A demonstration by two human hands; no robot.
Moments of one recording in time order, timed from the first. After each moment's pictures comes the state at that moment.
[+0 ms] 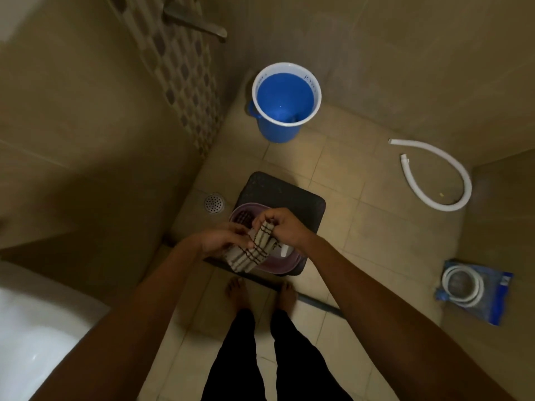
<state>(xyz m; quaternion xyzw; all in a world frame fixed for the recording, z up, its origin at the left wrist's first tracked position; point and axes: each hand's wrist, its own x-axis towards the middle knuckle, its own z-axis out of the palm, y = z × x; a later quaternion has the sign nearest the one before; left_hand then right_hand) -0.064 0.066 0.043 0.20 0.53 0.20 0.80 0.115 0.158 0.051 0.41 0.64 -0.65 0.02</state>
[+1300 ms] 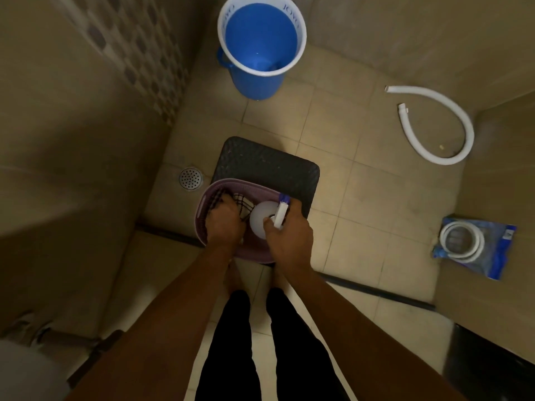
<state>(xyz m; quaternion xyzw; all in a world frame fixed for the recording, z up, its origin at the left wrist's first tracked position) 0.018 0.090 -0.102 0.45 0.83 -0.04 0.33 0.143 0.104 -0.019 0.74 0.55 -0.38 -0.04</state>
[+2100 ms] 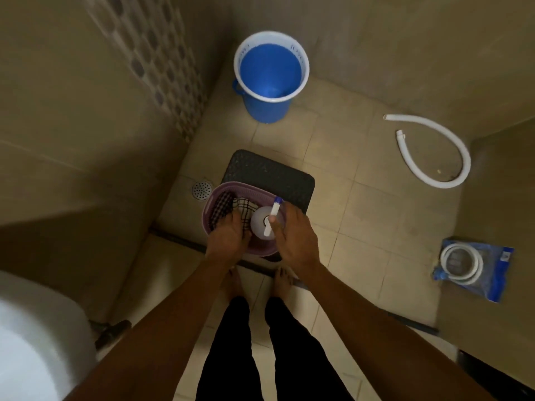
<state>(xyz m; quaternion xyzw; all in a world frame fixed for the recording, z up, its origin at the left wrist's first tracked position) 0.036 0.038 -0.042 0.50 0.80 0.03 0.33 0.186 0.098 0.026 0.60 0.71 -0.36 -0.02</state>
